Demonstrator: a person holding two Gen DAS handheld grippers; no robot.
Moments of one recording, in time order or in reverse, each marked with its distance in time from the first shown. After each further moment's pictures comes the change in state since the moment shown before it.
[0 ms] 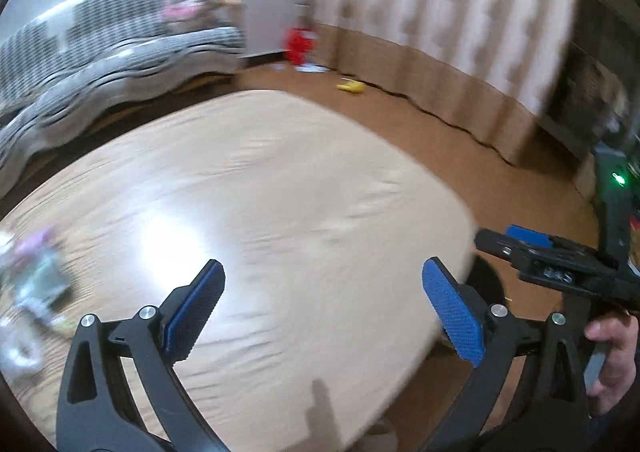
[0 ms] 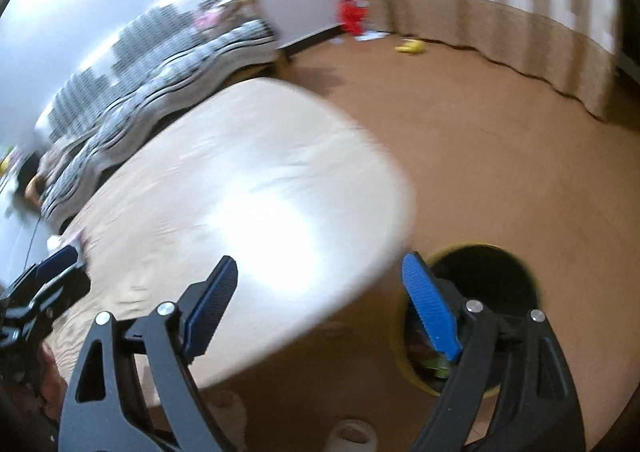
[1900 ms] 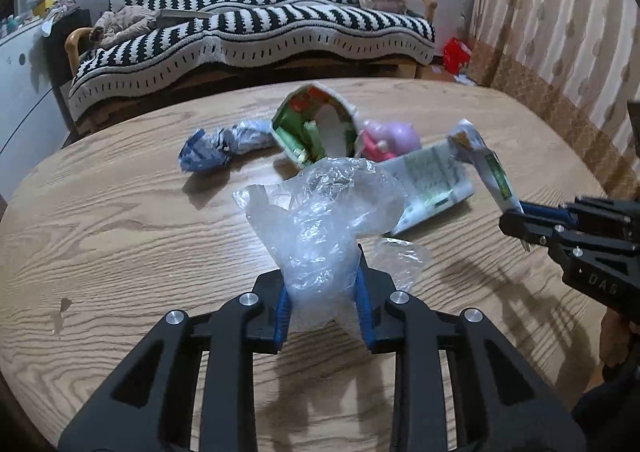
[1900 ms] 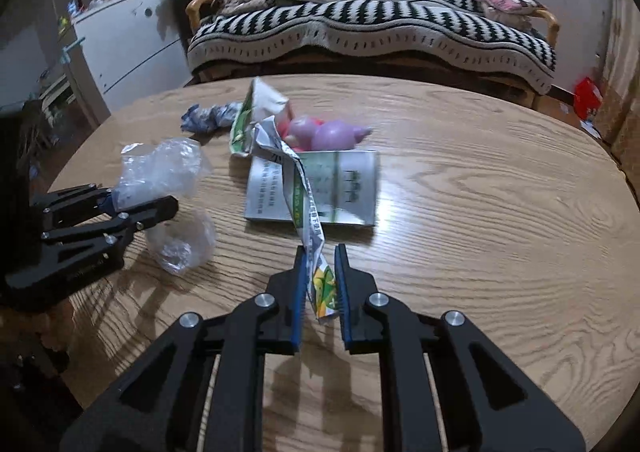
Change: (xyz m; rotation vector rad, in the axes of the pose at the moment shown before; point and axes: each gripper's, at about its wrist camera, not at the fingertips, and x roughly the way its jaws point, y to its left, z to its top) left arm -0.086 0.295 -0.103 -0.263 0.014 0.325; right arm 0.106 0.399 -0.067 -0.671 0.130 0.332
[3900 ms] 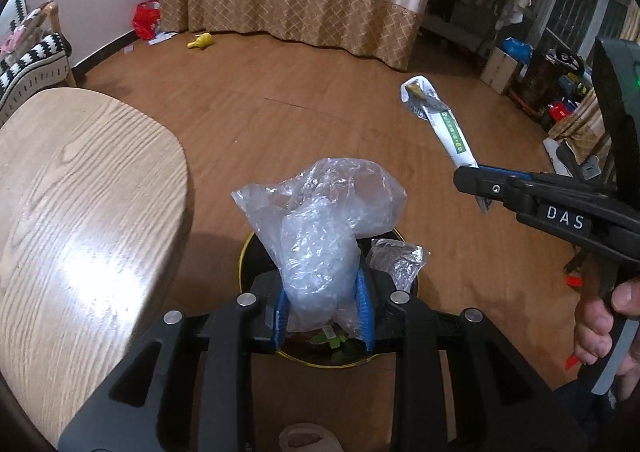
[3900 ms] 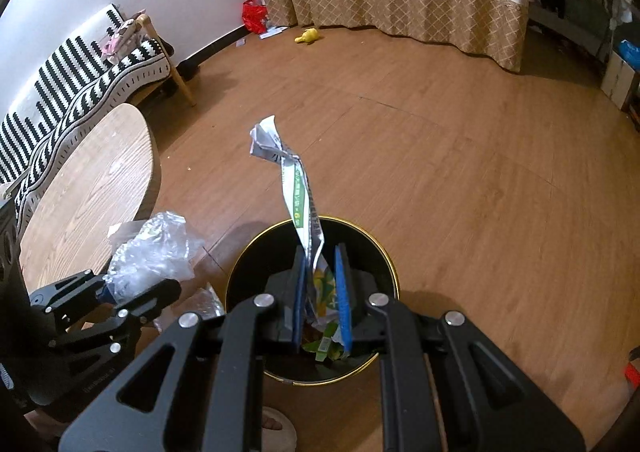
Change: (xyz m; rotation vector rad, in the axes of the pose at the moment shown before) left arm 0.045 -0.594 -0.093 0.668 0.184 -0.662; right arm -0.325 -0.415 -0.387 0.903 -0.075 -0.574
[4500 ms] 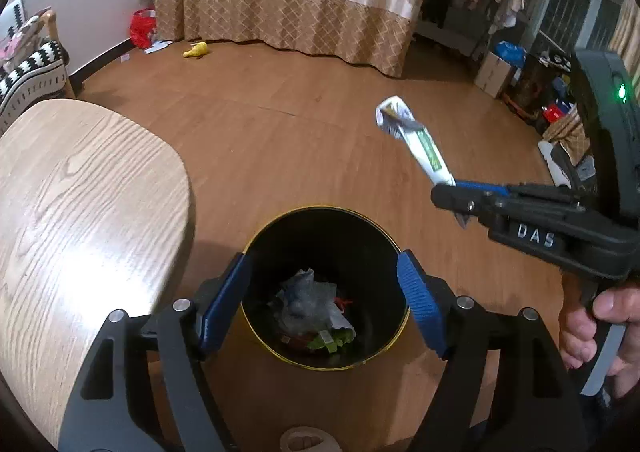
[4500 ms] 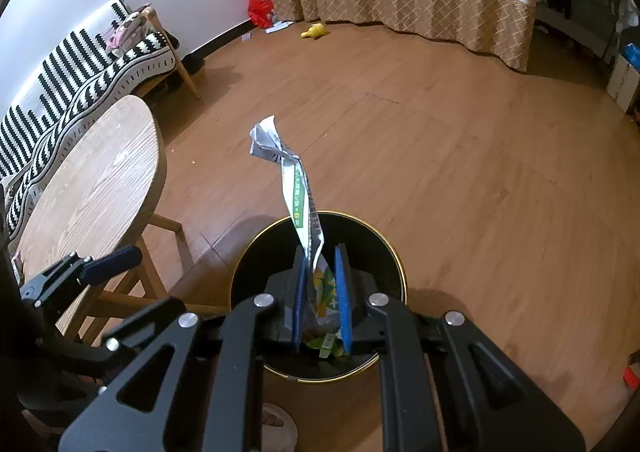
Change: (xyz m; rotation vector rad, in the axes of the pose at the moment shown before) left arm -0.012 -0.003 0.005 0.006 -0.035 -0.010; right arm 0.005 0.018 -0.001 -0.016 0.023 0.013
